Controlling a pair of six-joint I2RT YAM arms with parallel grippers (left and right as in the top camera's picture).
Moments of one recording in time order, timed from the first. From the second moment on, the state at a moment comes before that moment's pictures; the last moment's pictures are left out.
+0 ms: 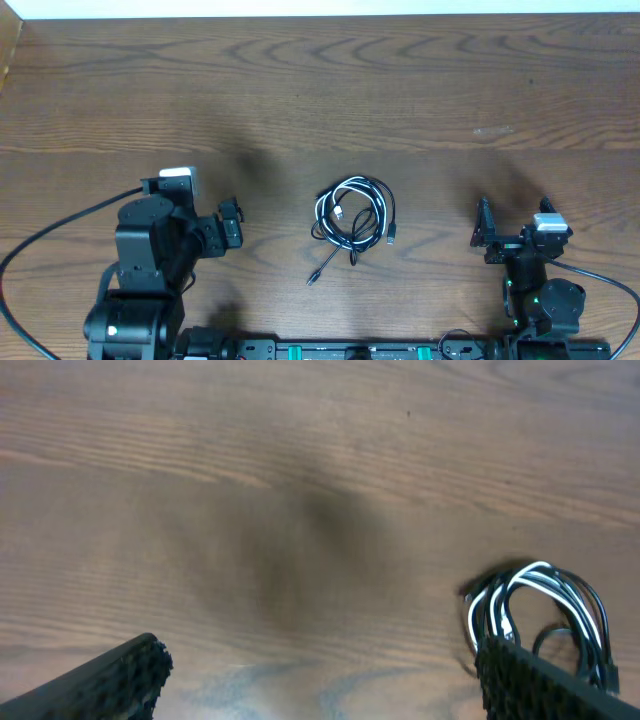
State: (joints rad) left arm -0.06 0.69 0.88 -0.92 0.00 -0.15; right arm -0.04 0.01 0.01 -0.07 -0.05 0.05
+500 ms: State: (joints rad) left arm -0.06 0.84 1.01 -1.01 0.05 -0.15; right arm -0.04 0.01 0.01 -0.07 -0.05 0.05
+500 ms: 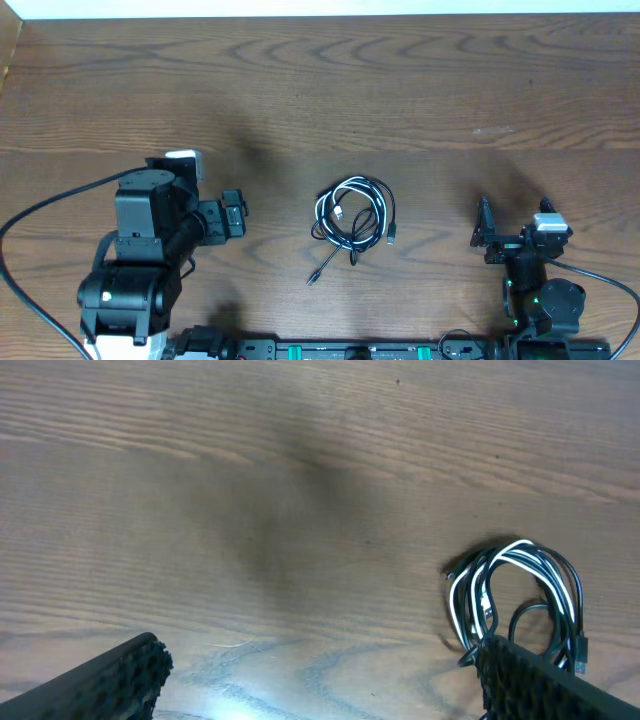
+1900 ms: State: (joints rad) left arm -0.06 0.86 1.01 -1.02 0.05 -0.15; right arm -0.04 0.01 0.01 -0.07 -0.05 0.05
